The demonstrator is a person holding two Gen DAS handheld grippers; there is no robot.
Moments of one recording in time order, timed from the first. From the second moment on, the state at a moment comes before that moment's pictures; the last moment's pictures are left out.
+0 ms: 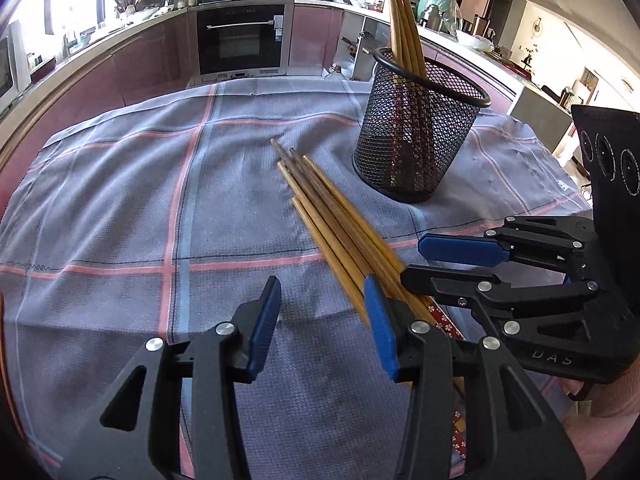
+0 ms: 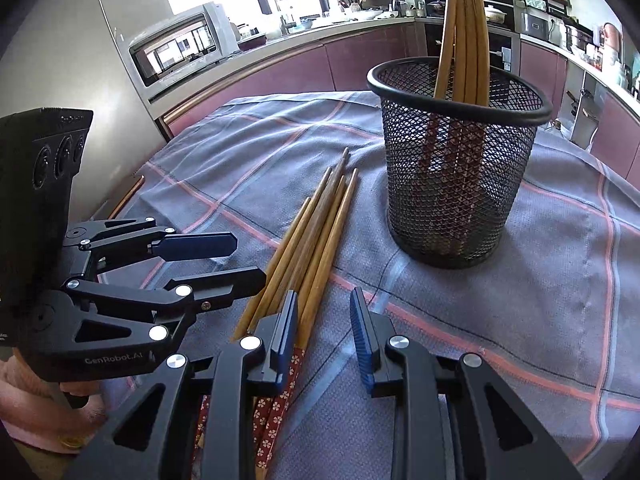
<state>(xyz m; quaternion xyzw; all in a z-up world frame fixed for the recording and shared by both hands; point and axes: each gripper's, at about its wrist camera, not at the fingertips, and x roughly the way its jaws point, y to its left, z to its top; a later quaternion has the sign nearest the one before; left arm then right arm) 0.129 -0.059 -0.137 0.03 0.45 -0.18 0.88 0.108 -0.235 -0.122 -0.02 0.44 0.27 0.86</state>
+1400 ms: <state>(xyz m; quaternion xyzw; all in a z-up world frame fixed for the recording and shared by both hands) 0.140 -0.046 -0.145 0.05 0.46 -0.17 0.87 0.133 -0.213 -0.125 -0.07 0.43 0.23 0.87</state>
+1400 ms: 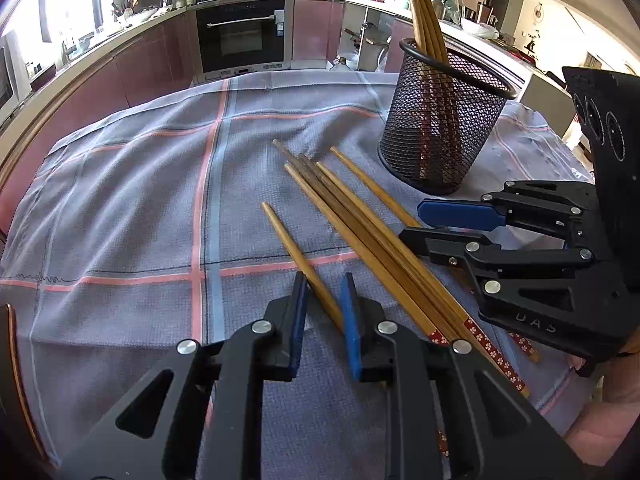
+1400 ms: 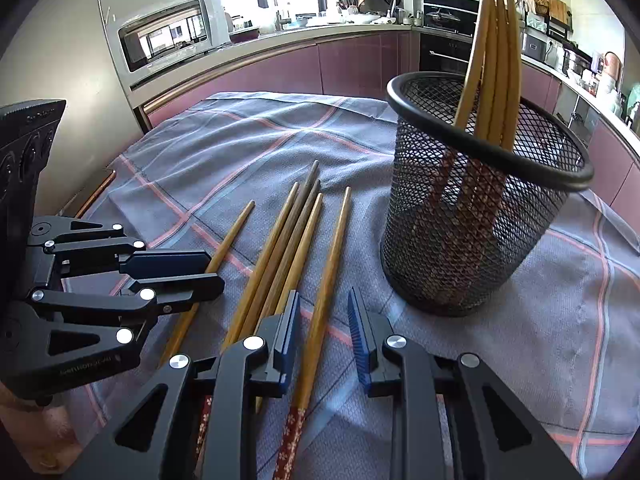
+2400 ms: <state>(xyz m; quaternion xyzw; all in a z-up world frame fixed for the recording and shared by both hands) 0.133 -0.033 -0.124 0.01 0.44 -0.15 0.88 0.114 -0.233 -0.098 -0.02 0.40 0.27 0.88</state>
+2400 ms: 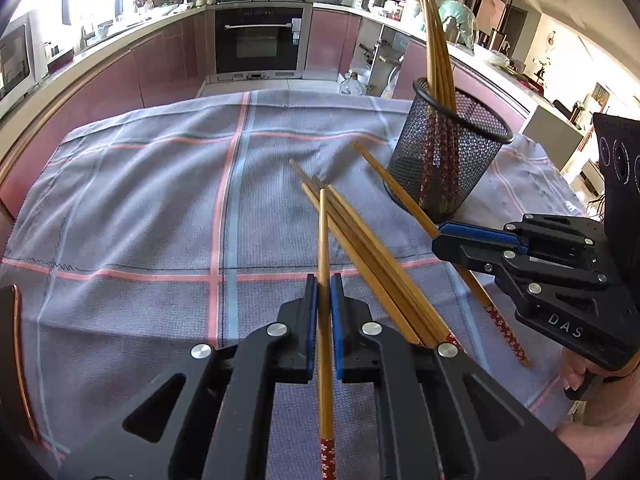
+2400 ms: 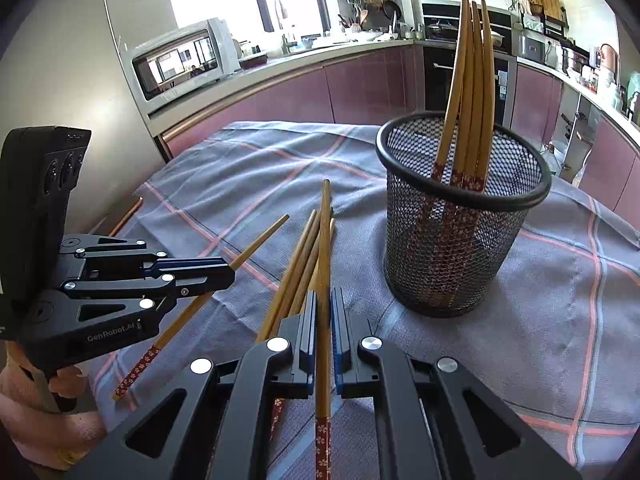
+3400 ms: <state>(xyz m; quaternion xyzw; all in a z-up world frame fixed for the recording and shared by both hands) 0.089 -0.011 -0.006 -0.06 0.31 -0.25 0.91 0.091 -0.290 -0.018 0.04 0.28 0.27 0.92</state>
